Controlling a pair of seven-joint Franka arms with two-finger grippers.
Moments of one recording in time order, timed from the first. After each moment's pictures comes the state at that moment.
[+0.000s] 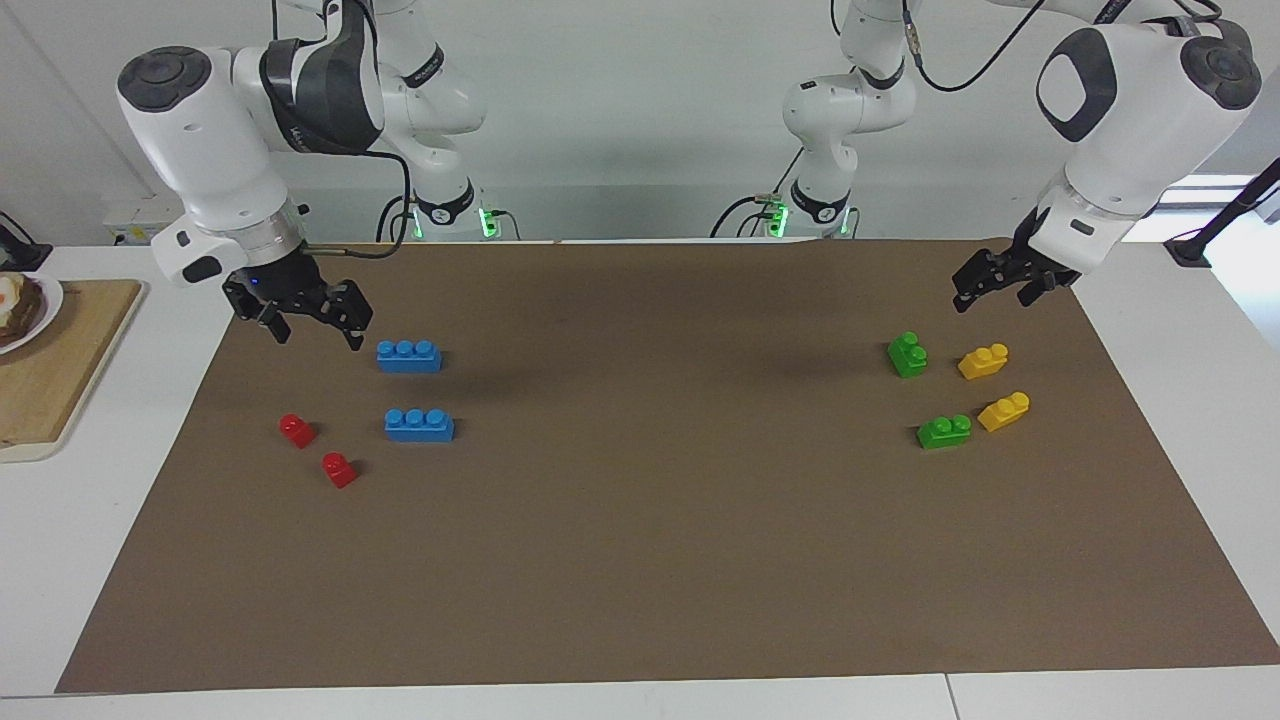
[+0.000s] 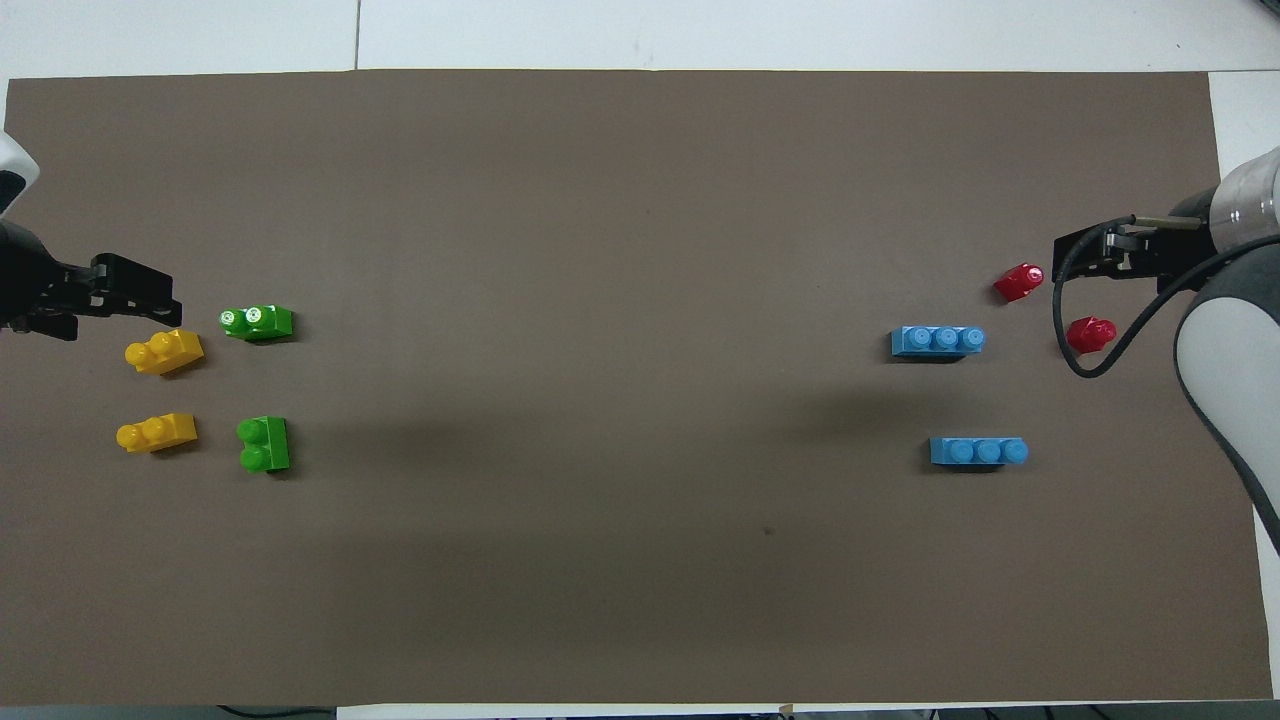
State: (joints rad) left arm 0.08 0.05 -0.09 -1.63 -0.03 1.59 -0.04; right arm -0.06 0.04 0.05 -1.74 -0.03 1.81 0.15
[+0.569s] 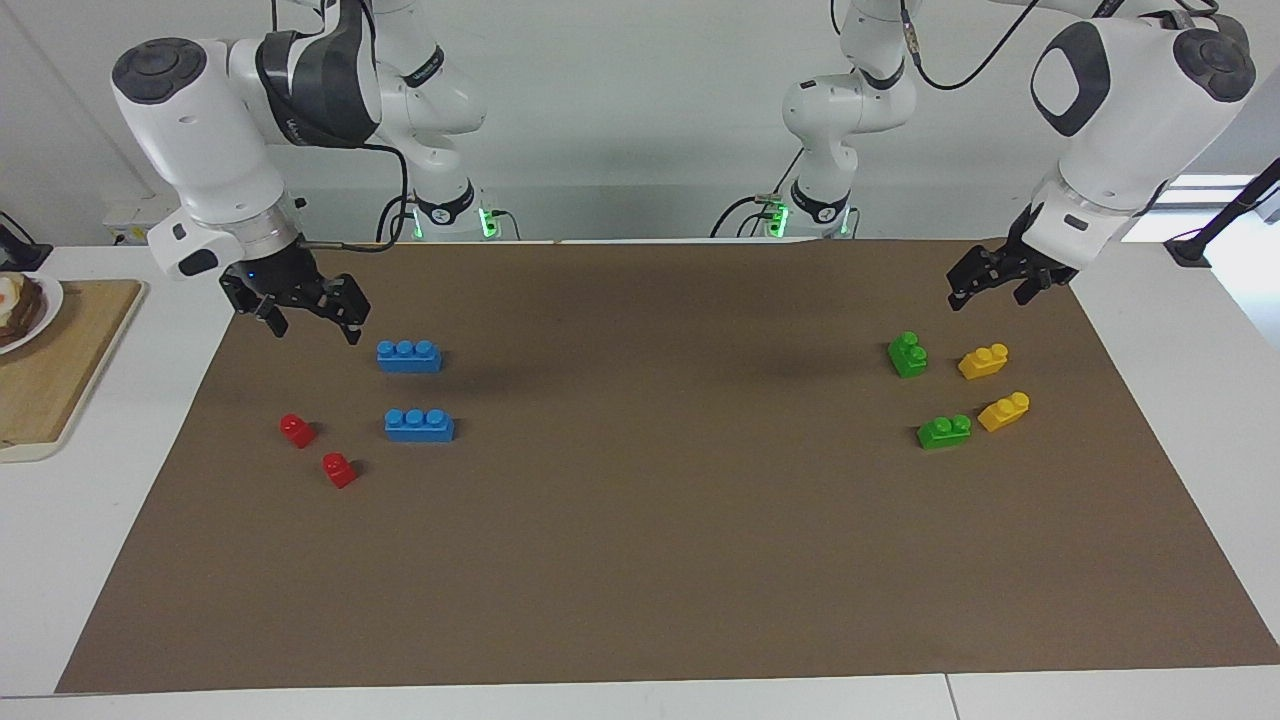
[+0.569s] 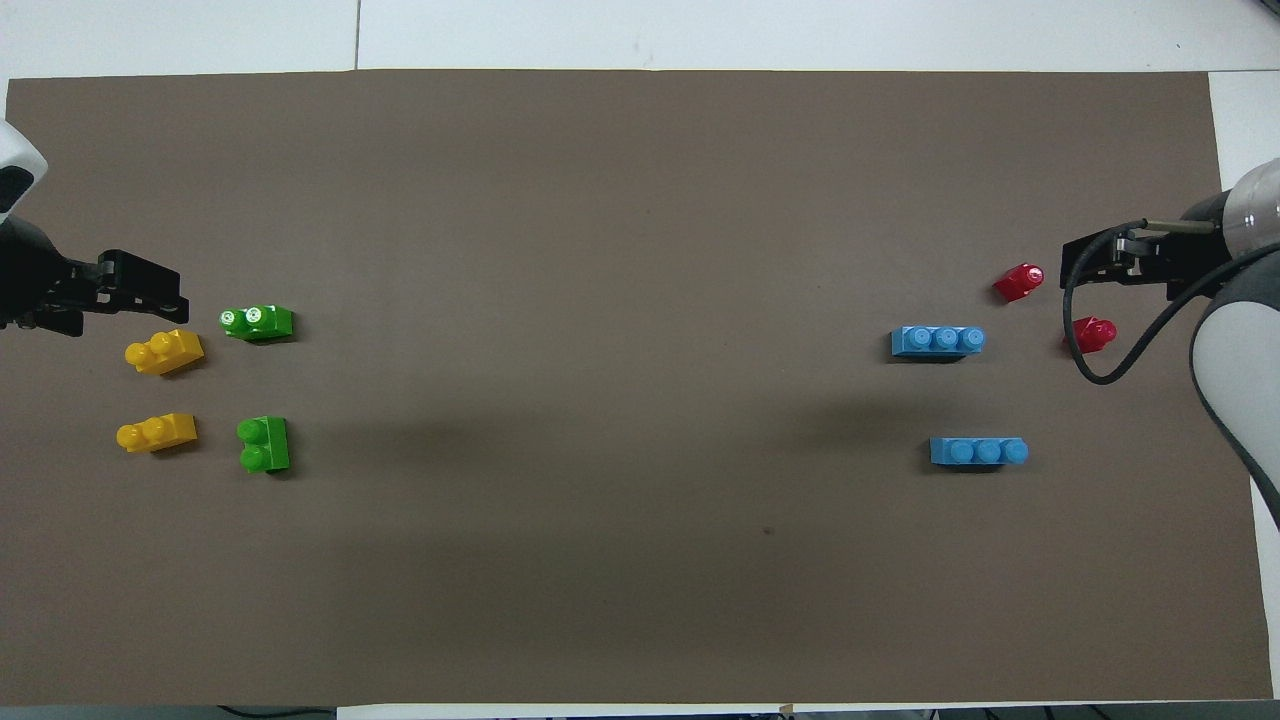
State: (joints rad) left arm 0.06 0.05 -0.08 -1.61 -0.03 1.59 -0.05; right arm -0.06 0.02 0.05 -1.72 -0.03 1.76 0.15
